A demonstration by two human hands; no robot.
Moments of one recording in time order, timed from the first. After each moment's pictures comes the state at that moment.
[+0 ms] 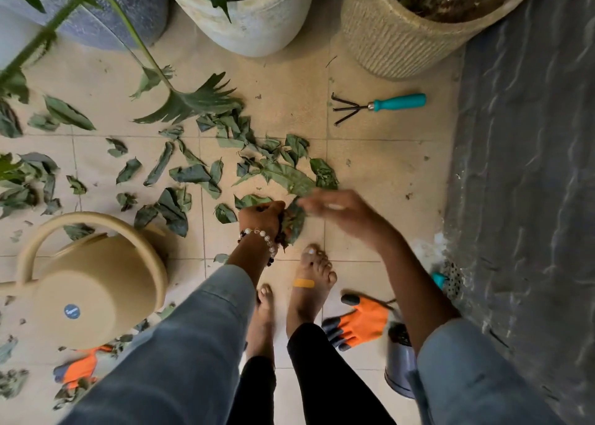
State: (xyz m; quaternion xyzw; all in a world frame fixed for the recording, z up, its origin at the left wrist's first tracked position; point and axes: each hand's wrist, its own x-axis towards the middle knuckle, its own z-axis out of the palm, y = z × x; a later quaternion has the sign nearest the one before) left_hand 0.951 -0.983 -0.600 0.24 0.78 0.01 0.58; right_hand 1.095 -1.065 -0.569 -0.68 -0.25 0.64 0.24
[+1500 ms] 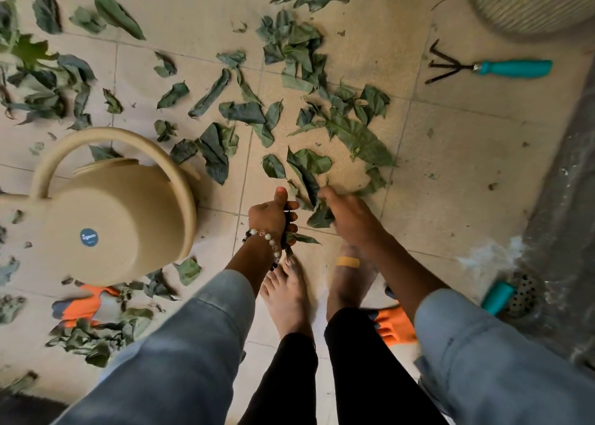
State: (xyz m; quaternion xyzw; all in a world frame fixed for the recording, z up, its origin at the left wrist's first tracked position) left_hand 0.834 -1.014 -0.638 0.15 0.78 0.05 0.60; right_hand 0.967 -1.085 -0.687 -0.69 -0.60 0.40 0.02
